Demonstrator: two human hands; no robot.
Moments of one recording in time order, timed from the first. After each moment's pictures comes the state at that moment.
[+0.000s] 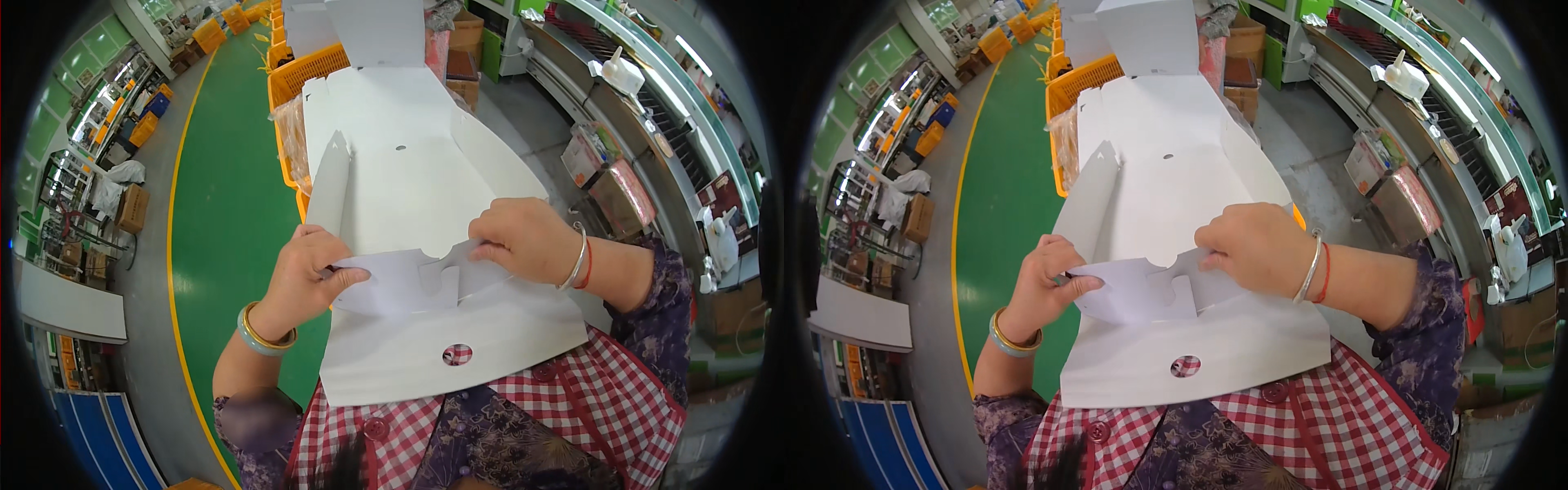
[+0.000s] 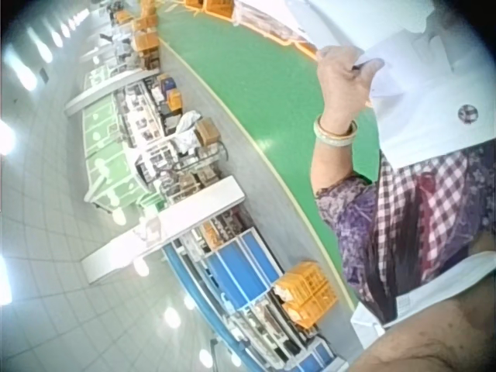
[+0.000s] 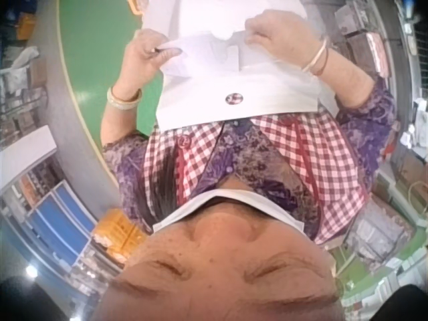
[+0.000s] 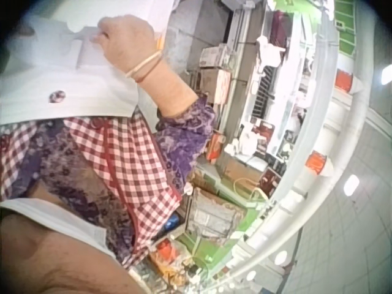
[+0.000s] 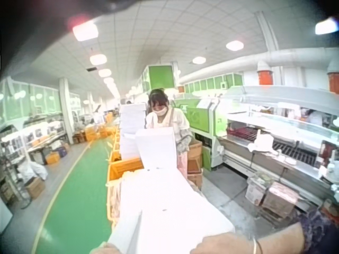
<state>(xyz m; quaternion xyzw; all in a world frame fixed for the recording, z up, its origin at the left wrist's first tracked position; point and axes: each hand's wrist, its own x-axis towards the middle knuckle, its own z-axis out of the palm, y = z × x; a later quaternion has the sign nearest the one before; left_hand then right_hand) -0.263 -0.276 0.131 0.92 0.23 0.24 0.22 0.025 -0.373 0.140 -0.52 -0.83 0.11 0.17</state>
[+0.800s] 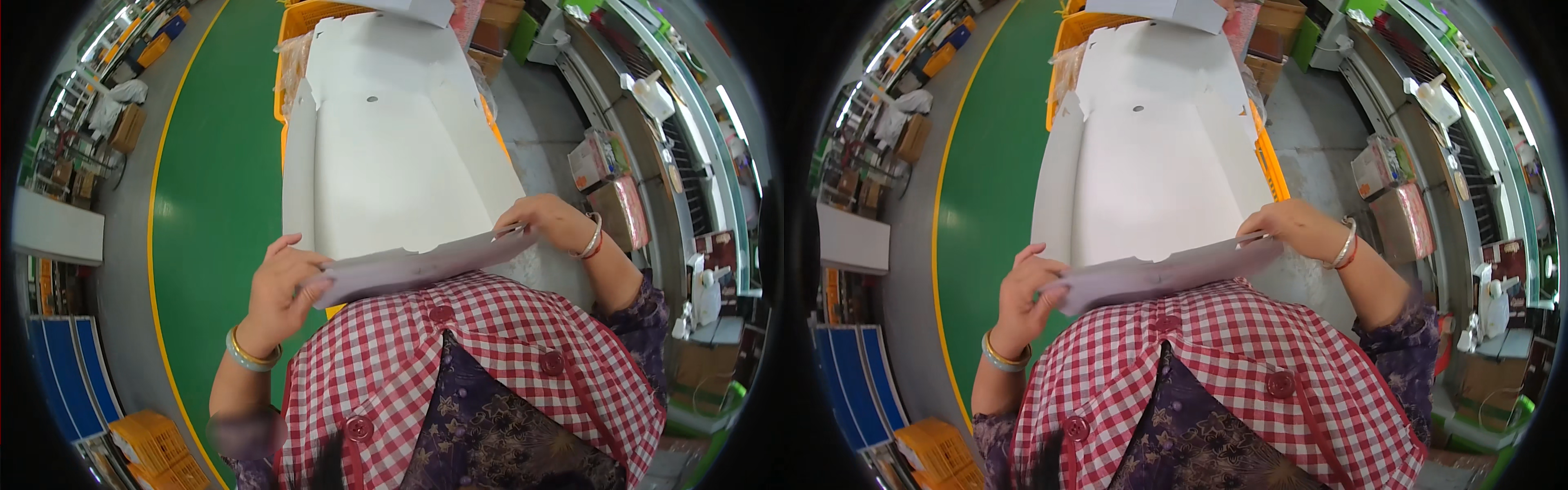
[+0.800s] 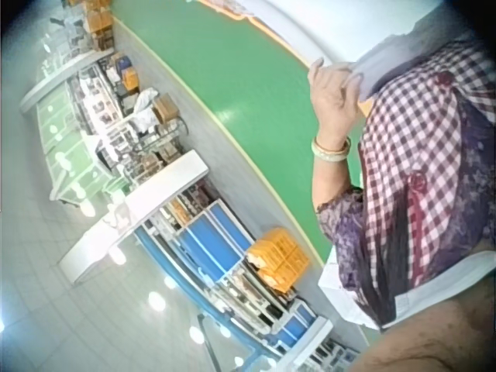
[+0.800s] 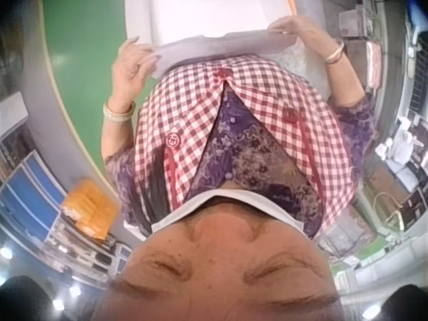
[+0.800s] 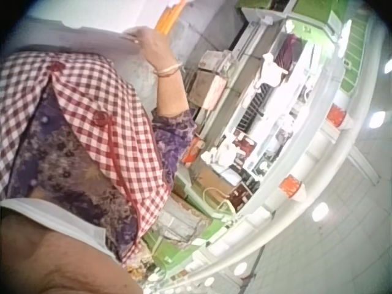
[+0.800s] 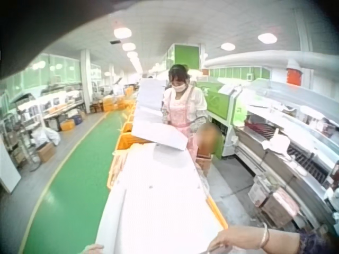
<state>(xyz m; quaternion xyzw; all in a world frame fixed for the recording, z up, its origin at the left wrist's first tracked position) -0.265 -0.365 0.067 0.87 0.34 0.27 0.23 0.138 -0.366 0.054 -0.44 -0.75 0.43 0.23</state>
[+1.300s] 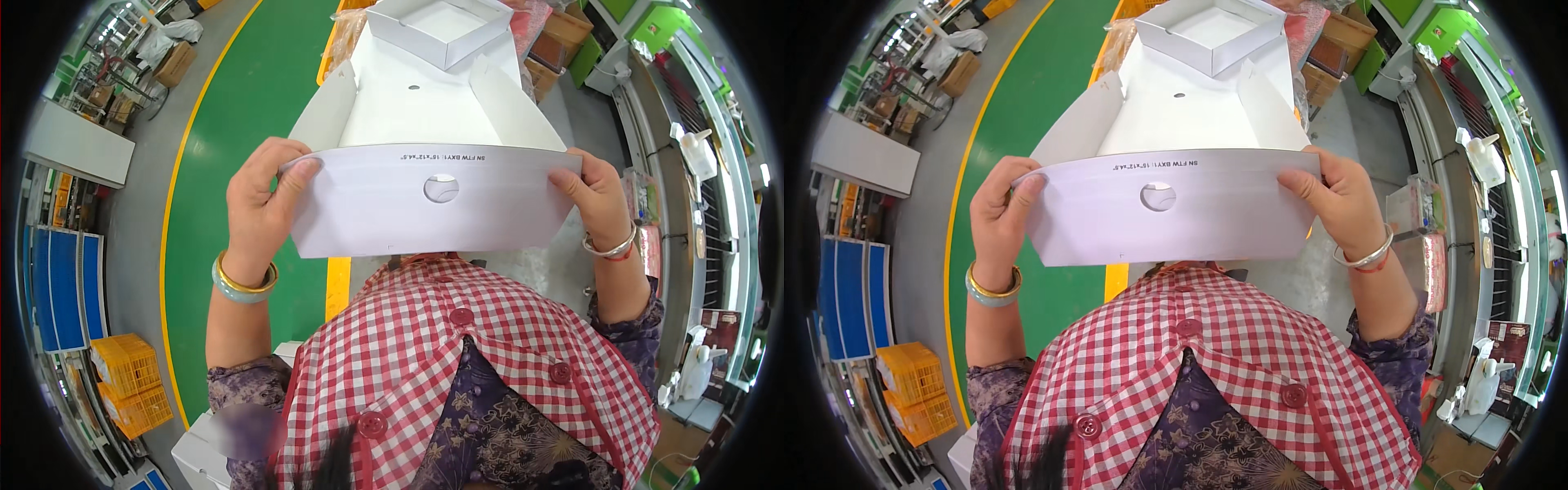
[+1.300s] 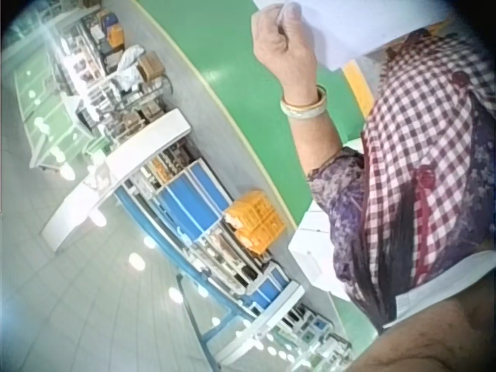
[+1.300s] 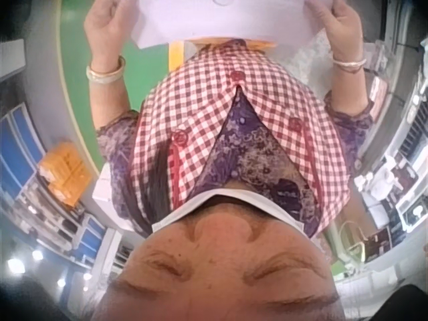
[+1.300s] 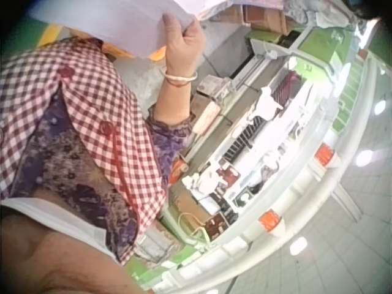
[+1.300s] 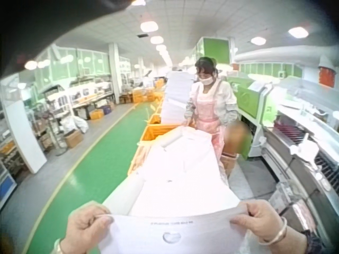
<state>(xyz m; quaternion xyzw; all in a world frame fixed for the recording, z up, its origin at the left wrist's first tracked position) -0.209 -0.342 0.107 0.74 0.46 0.45 0.18 0.158 -0.338 0.092 -0.46 -0.63 0.47 0.41</state>
